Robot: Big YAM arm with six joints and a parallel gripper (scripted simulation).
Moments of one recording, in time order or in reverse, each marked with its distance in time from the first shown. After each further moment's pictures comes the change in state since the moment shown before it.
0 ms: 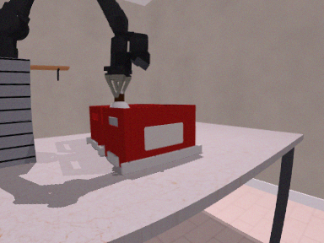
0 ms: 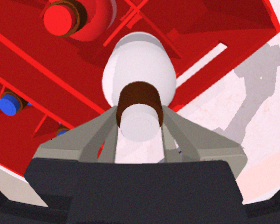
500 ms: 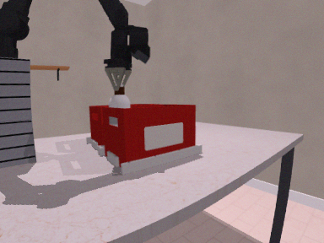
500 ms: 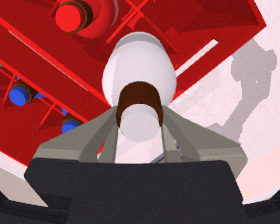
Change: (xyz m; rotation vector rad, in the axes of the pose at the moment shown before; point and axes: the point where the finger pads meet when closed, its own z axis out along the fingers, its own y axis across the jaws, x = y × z) arm 0.000 0.000 -0.023 -0.001 -0.003 0.000
